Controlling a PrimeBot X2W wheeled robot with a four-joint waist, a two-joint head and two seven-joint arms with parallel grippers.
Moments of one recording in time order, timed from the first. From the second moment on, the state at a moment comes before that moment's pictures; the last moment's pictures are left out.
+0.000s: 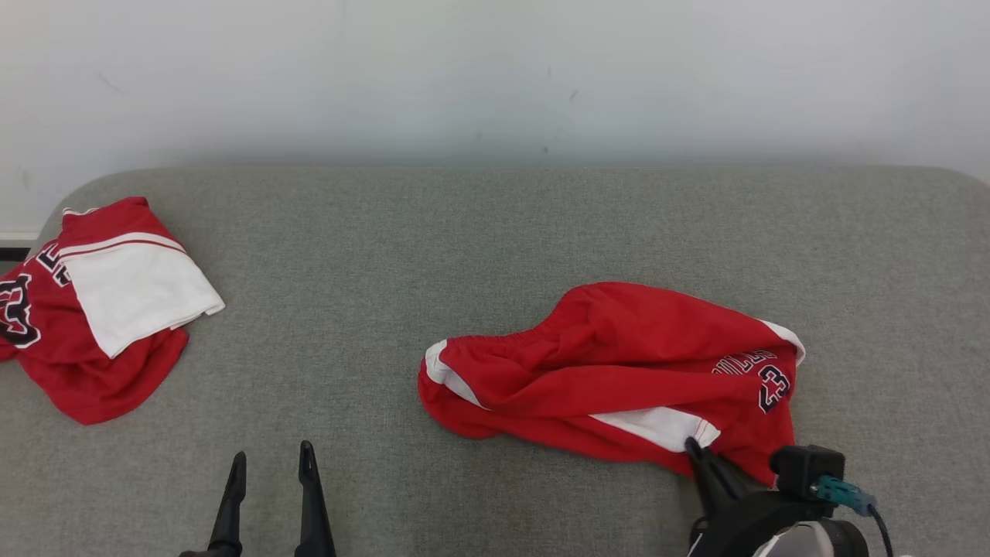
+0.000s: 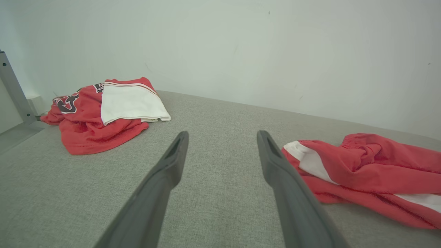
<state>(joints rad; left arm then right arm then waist) 0.06 0.05 -0.14 0.06 -0.25 0.11 -0.26 -0.08 -0.05 0.02 0.34 0.31 0.13 0.09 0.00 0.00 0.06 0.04</state>
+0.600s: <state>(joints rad) 0.06 0.05 -0.15 0.08 -0.25 0.11 -0.26 0.01 -0.05 -0.37 0.11 0.16 0.13 0.13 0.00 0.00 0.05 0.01</state>
